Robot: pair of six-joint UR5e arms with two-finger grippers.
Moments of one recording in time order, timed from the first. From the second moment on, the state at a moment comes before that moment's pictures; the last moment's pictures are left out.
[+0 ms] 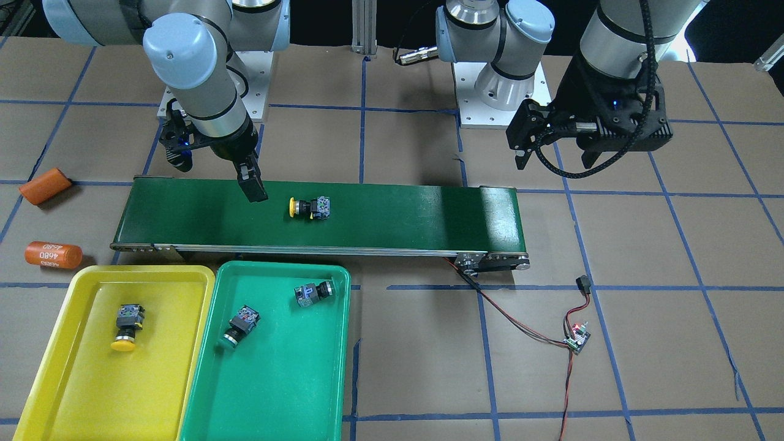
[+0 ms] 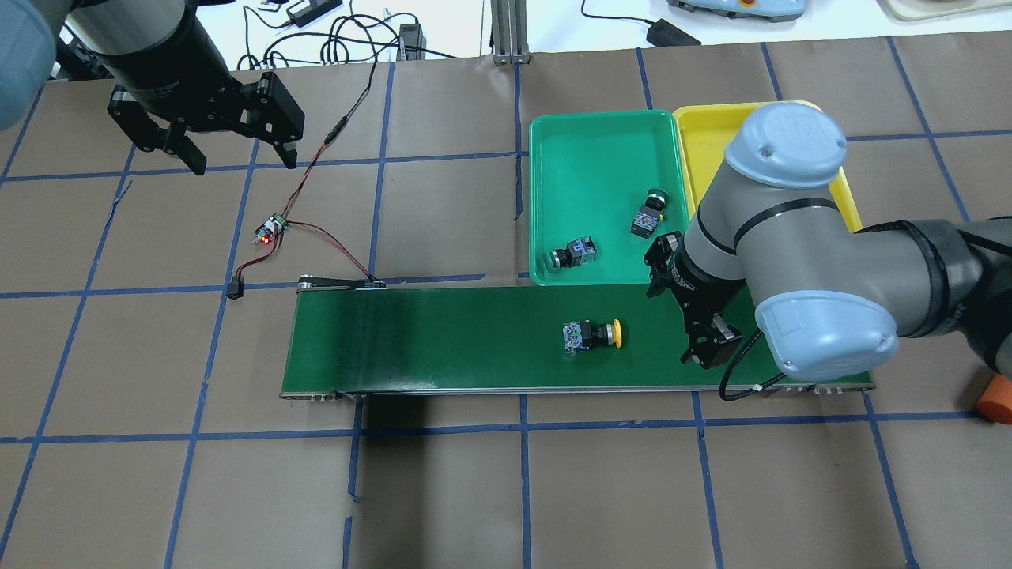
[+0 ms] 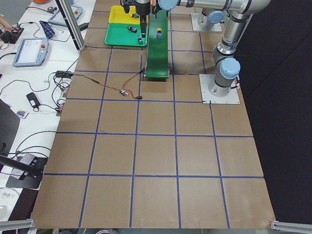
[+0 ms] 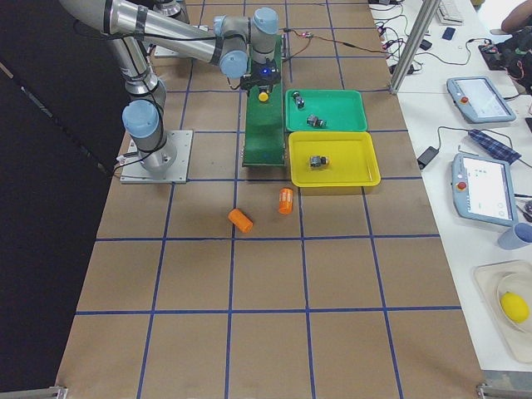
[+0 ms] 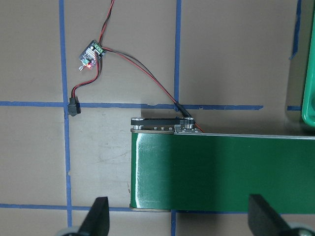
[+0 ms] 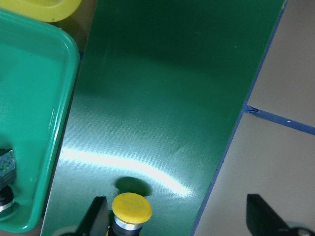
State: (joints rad) left arm -1.54 -1.61 -1.46 -1.62 1.58 0.00; right arm 1.65 -1.61 2.06 -1.94 -1.48 1.34
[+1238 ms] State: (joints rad) left arm -1.54 -1.61 -1.46 -1.62 1.58 0.00; right arm 1.75 -1.49 2.06 -2.09 -1.54 1.46
